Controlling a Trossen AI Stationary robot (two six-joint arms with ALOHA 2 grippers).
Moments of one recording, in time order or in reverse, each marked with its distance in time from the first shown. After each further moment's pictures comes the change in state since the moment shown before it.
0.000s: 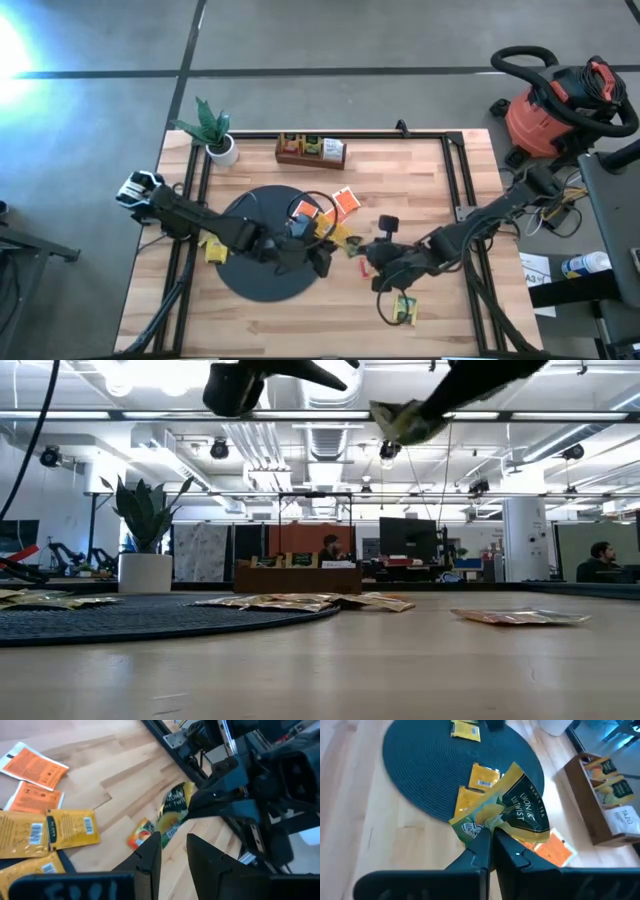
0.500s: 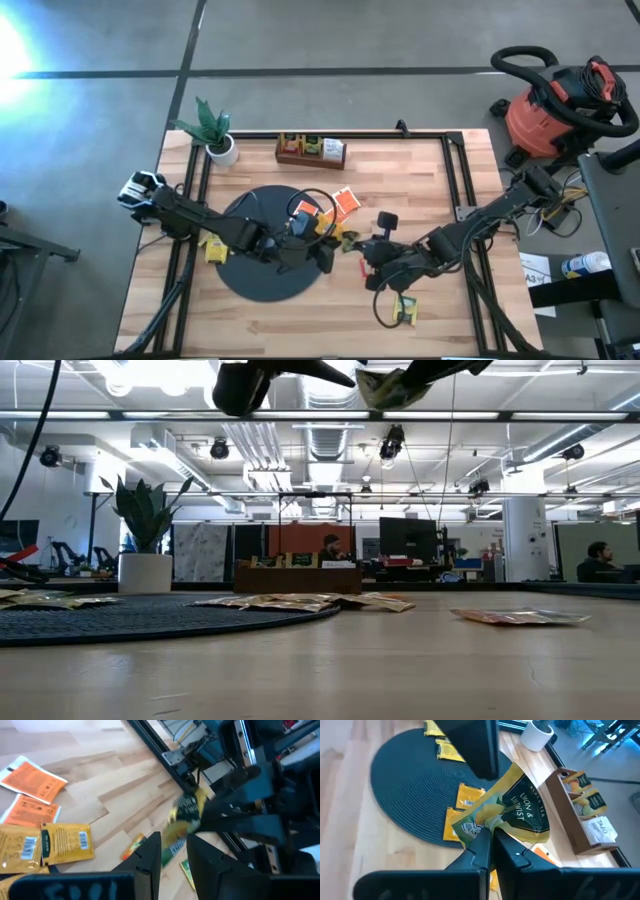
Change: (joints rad) left arm 0.007 0.016 0.000 0.062 -0.067 -0.005; right arm 0.003 0.031 0.103 -0.036 0.078 0.011
